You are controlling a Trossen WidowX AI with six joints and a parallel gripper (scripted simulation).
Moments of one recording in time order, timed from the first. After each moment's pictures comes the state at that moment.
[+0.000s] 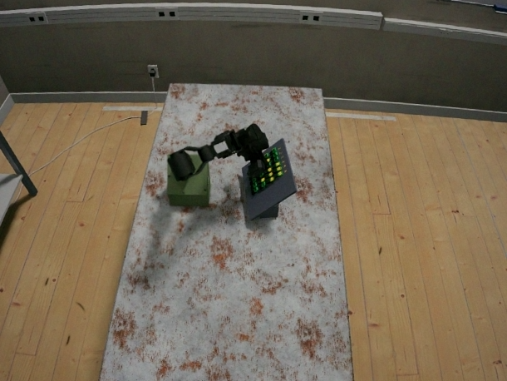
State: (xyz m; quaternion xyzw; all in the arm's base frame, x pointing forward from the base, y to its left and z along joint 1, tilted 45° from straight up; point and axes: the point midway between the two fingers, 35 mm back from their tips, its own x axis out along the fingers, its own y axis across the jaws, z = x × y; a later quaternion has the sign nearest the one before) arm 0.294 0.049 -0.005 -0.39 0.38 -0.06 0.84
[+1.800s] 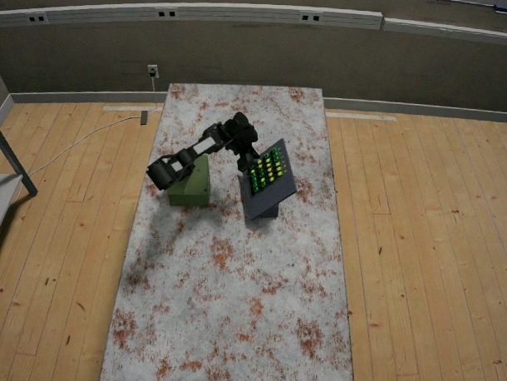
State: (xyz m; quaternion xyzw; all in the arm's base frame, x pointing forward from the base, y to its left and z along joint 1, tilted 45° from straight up) arm 0.255 0.072 0.028 -0.39 0.36 -0.05 0.85
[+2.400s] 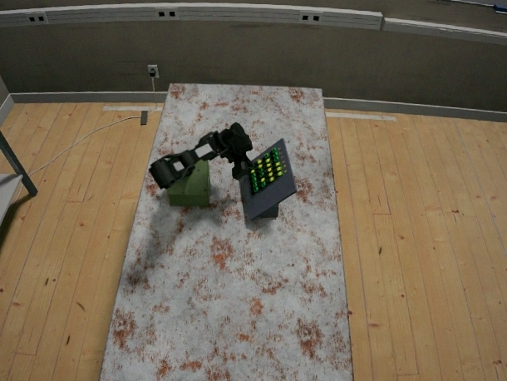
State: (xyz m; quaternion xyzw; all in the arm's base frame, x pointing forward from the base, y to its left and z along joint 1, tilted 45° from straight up) arm 0.236 0.037 -0.002 -0.40 0.39 -0.06 0.83
